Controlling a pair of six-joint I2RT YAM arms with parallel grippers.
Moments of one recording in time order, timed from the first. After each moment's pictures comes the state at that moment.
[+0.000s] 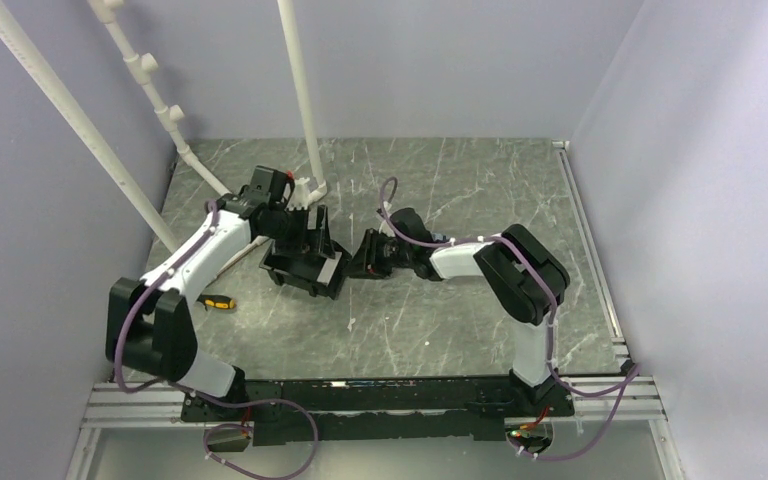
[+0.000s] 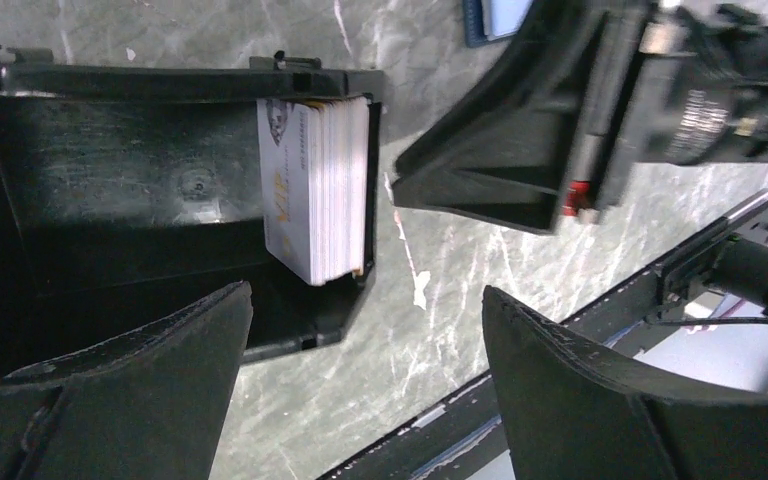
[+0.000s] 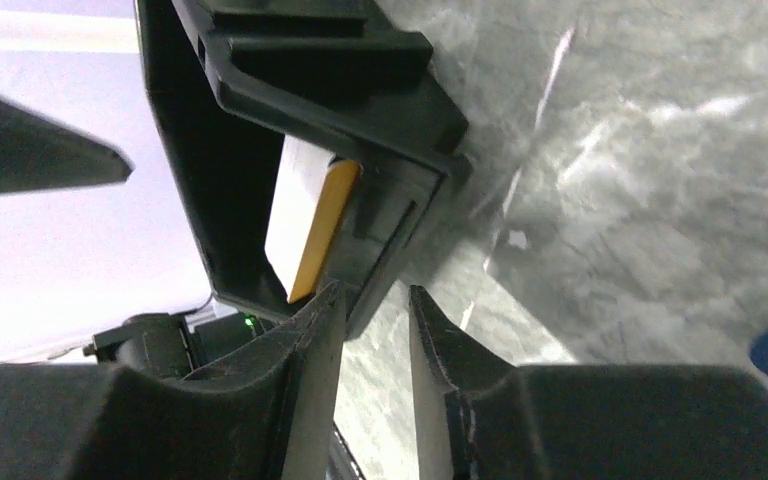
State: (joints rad) left arm -0.30 1.45 1.15 -0.72 0.40 -0.24; right arm 0.68 1.96 0.97 0.42 -0.55 0.96
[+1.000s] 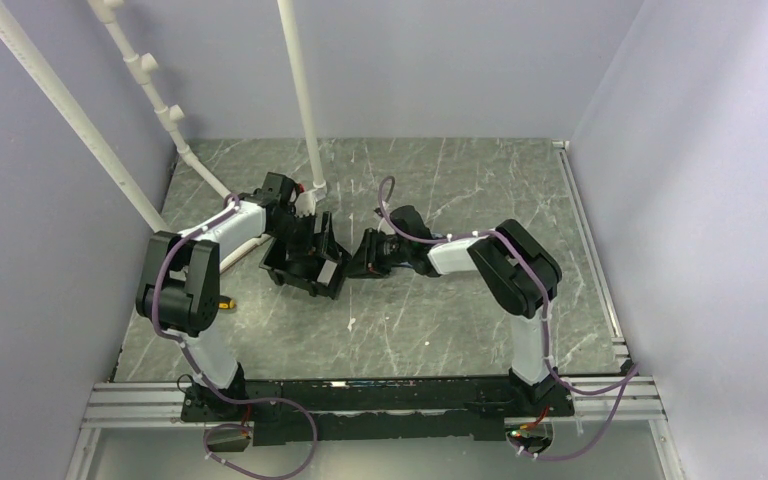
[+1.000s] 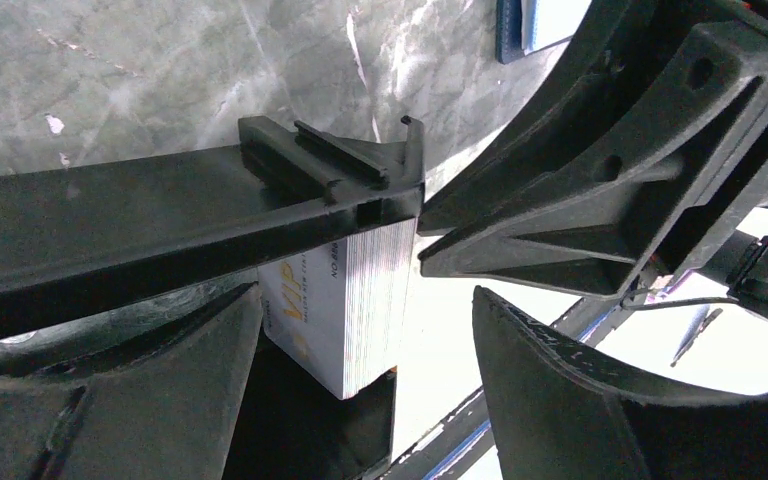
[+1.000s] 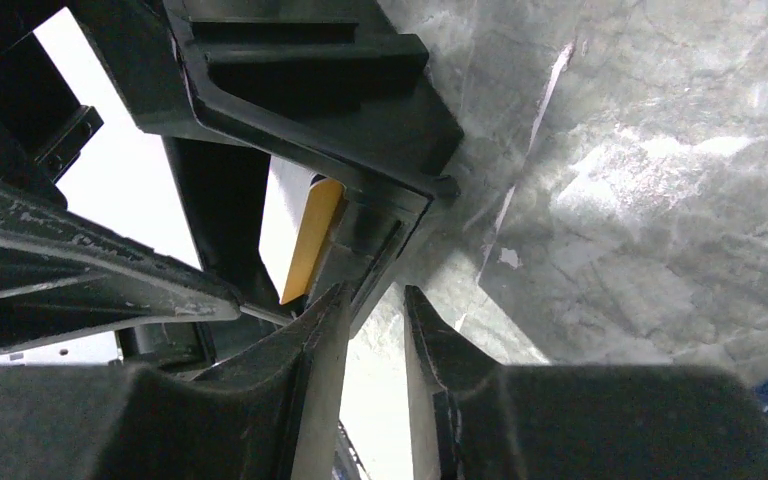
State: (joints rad) left arm -0.25 1.74 1.15 -0.59 0.58 -0.20; right arm 0.66 2.00 1.00 0.39 -0.64 0.93
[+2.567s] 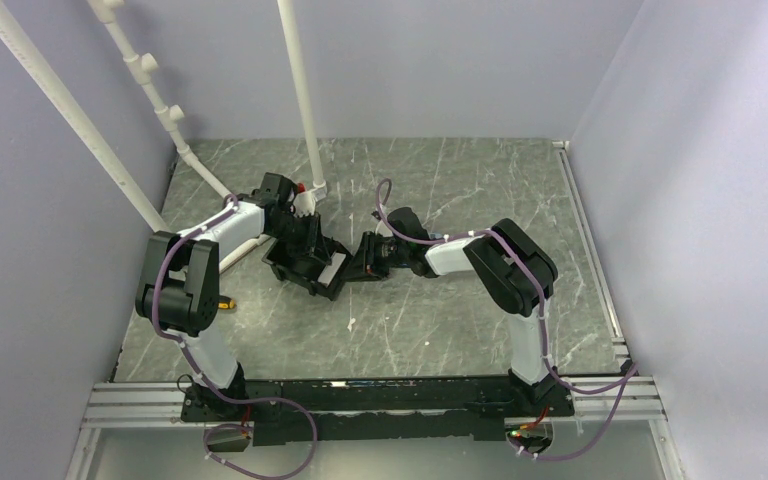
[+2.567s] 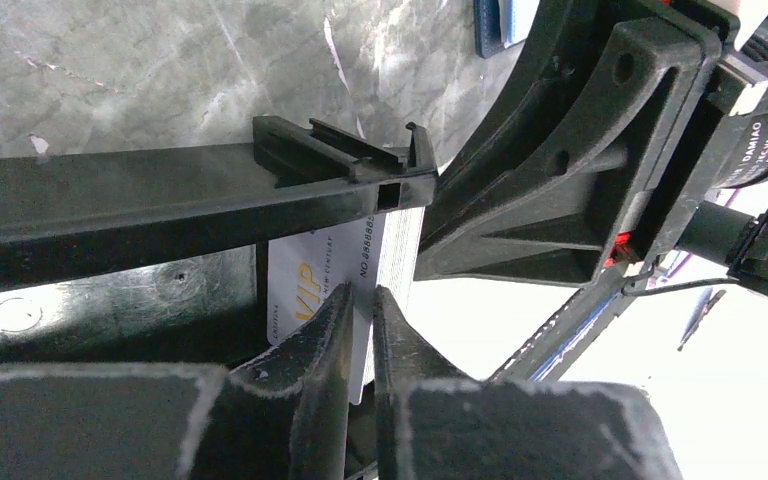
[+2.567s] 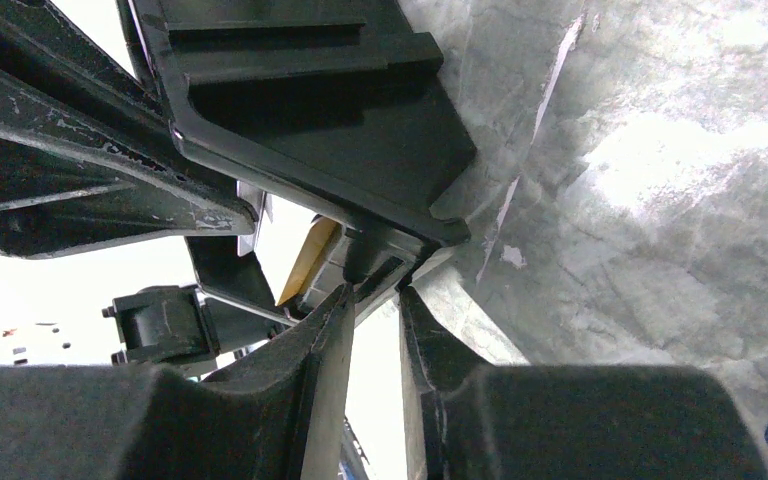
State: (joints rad) left arm -0.24 1.75 1.14 -0.57 0.64 -0.15; right arm 0.67 2.03 1.02 0.39 -0.66 0.95
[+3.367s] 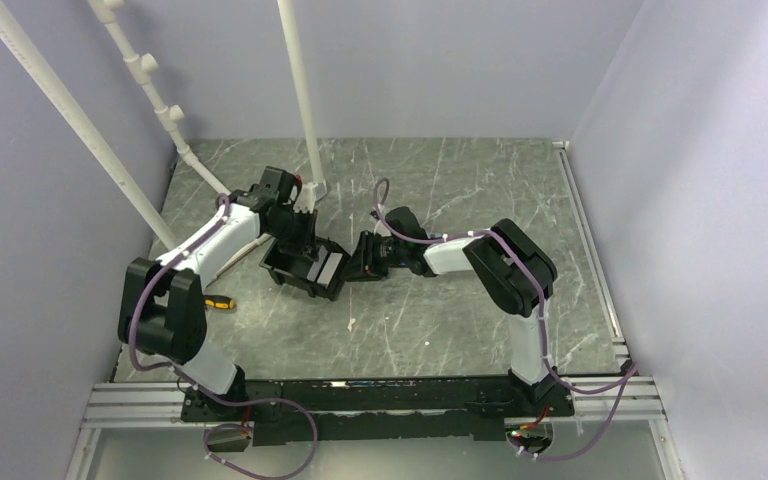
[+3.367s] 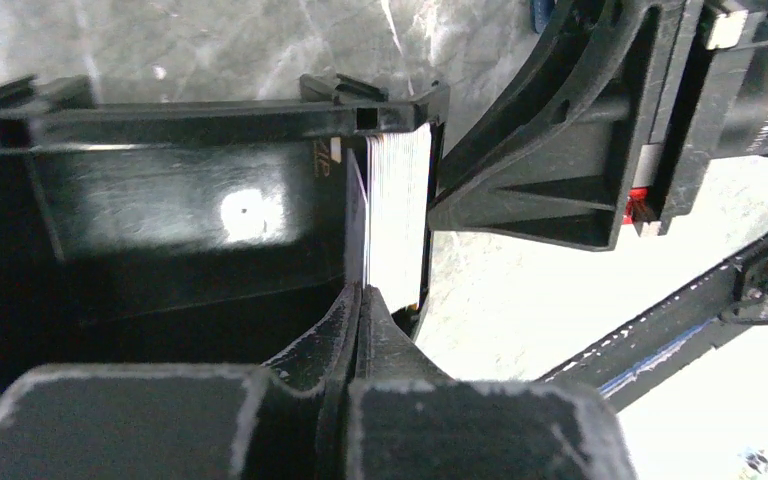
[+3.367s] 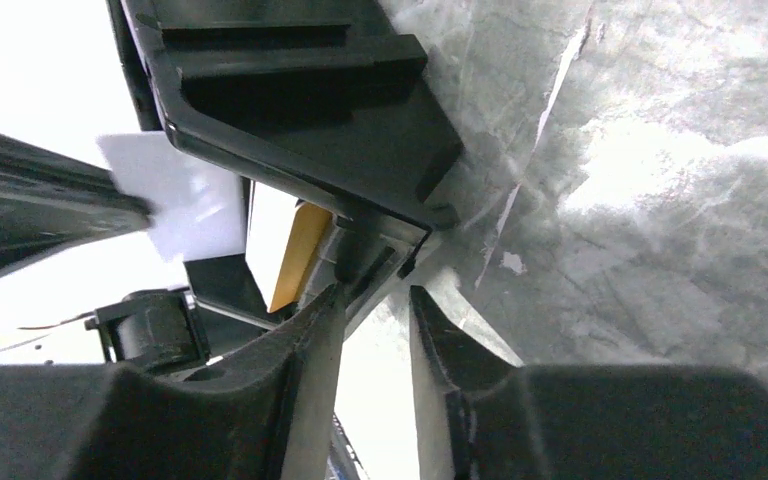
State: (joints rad) left arm -0.30 1.59 1.16 -0.69 0.40 -0.13; right arm 0.67 2.03 1.03 0.37 -0.65 0.93
